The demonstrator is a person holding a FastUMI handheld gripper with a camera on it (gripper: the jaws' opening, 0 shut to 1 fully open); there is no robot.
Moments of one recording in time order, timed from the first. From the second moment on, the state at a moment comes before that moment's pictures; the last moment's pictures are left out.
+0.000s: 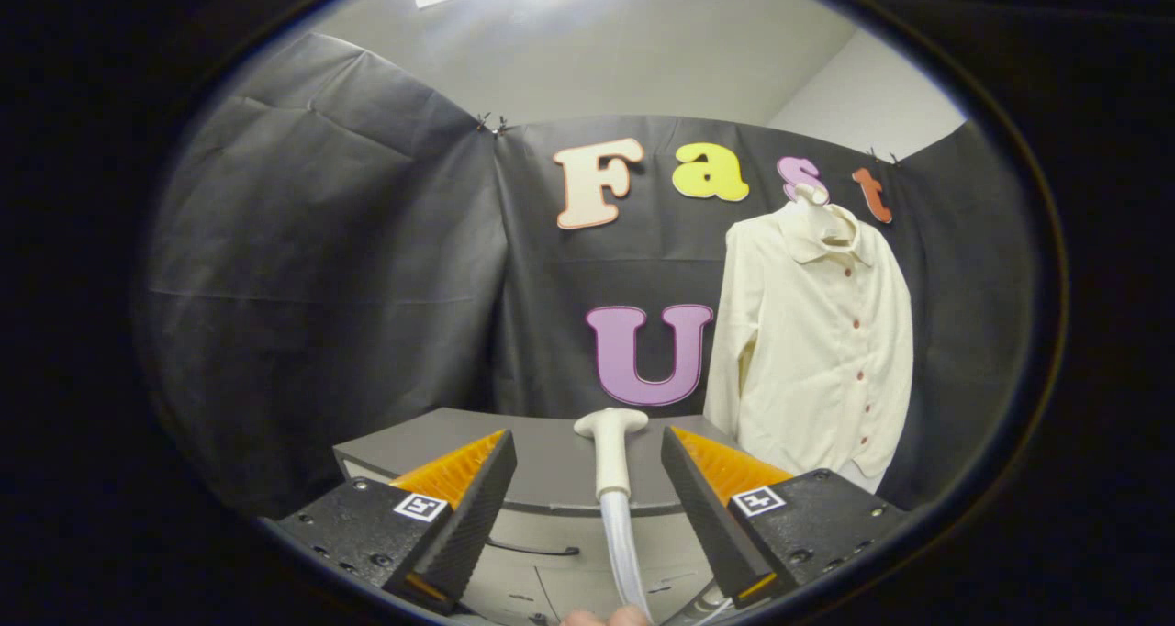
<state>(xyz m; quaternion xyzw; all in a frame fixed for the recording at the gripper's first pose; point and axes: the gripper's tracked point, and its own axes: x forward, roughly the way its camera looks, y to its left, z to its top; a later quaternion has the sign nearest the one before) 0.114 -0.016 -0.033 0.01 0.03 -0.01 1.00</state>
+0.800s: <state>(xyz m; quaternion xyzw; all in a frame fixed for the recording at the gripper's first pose) 0.178 -0.009 -0.056 0.00 0.05 -0.01 1.00</state>
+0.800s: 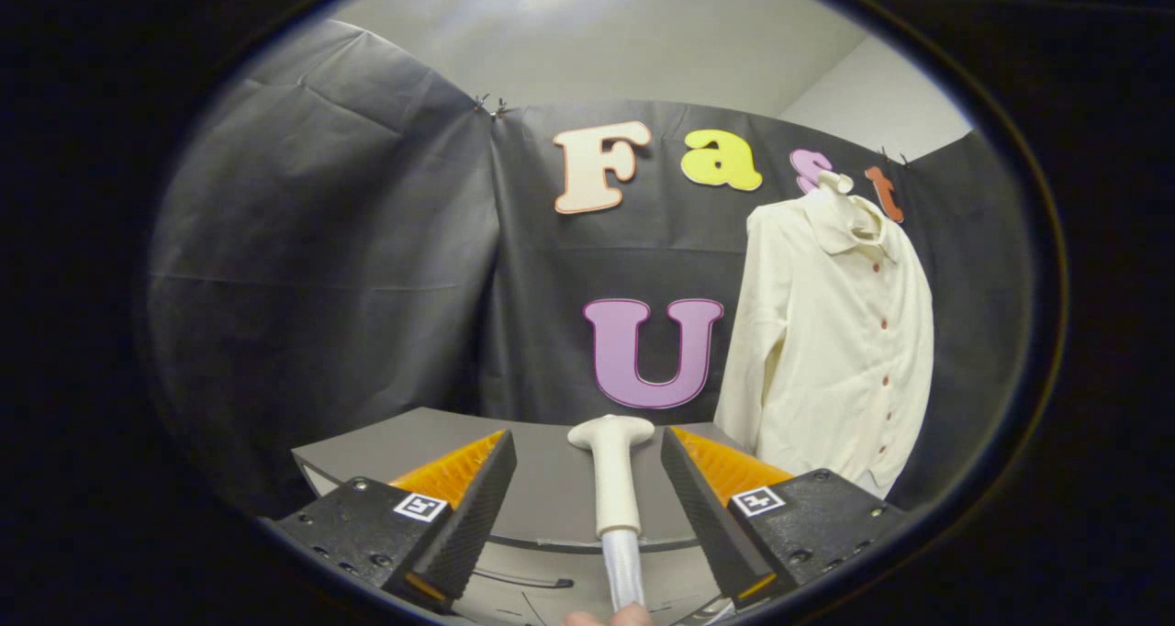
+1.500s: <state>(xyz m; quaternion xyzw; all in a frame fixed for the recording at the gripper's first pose) 0.248 -0.016 -0.150 -0.01 0.18 -0.03 0.98</state>
